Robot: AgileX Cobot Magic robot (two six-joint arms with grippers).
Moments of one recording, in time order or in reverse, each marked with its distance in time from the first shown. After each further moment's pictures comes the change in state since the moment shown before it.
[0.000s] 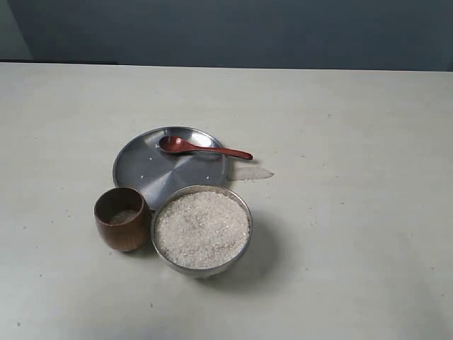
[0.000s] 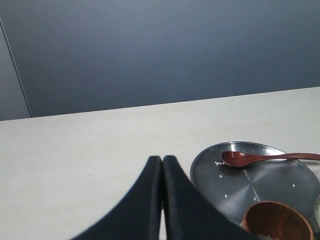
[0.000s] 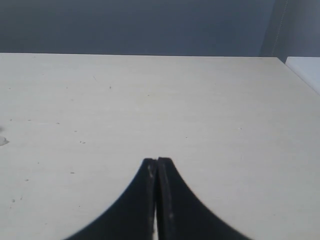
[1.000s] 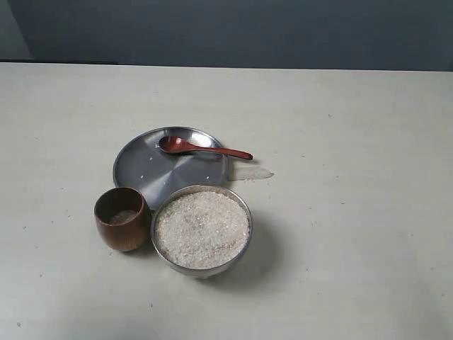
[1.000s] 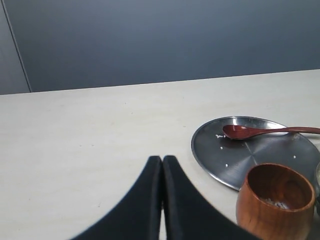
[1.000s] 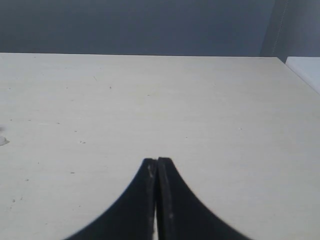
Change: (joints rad) left arm 0.000 -0.190 0.076 -0.006 0.157 0.000; right arm 0.000 0.000 0.000 0.000 0.000 0.000
